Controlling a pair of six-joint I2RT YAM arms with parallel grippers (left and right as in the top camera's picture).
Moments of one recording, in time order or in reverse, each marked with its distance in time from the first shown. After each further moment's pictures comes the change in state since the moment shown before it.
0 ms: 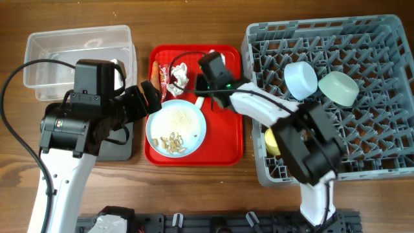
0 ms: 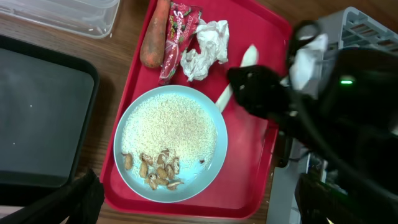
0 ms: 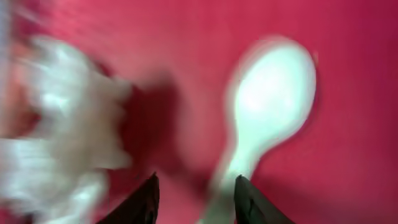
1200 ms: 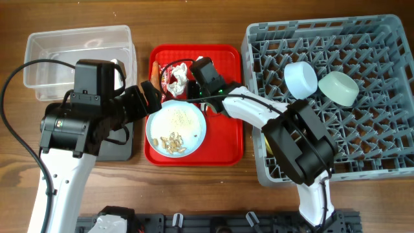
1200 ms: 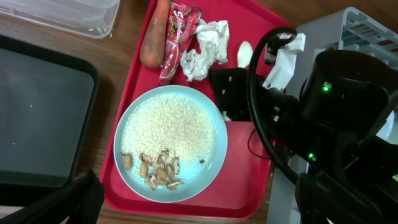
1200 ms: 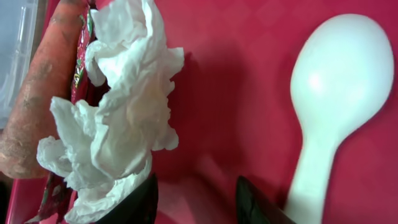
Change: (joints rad) left arm 0.000 0.000 0.000 0.000 0.000 0.000; right arm 0.050 0.012 0.004 0.050 -0.060 -0.051
